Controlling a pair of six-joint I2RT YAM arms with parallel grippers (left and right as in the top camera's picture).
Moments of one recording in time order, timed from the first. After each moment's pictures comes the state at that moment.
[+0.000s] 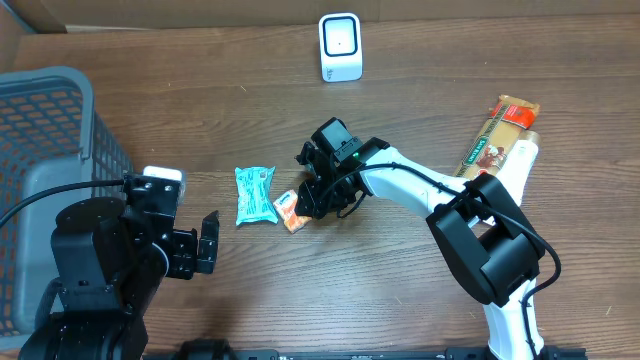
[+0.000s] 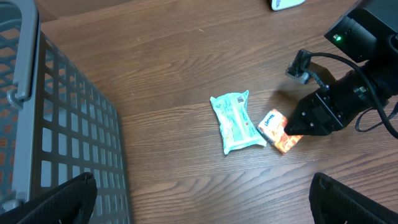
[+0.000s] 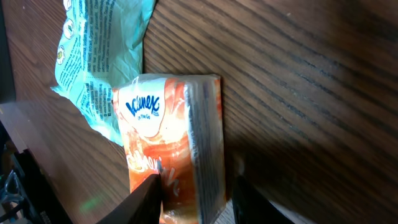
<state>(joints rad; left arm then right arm) 0.04 0.83 1.34 -1.26 0.02 0.20 0.68 2.13 1.43 -0.55 -0.56 0.31</state>
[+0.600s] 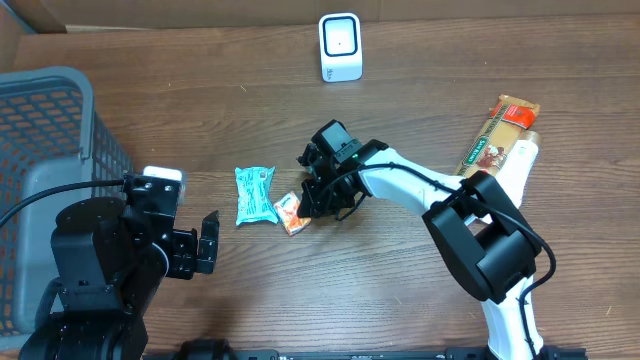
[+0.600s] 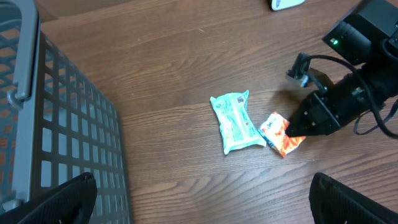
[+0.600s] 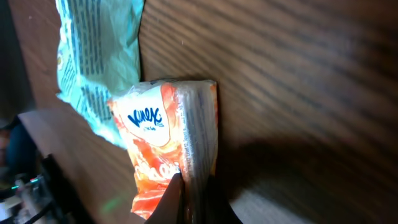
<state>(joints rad) 0.04 0.83 1.34 -1.26 0.02 0.20 0.67 2.15 1.42 -0.55 -0.64 0.40</state>
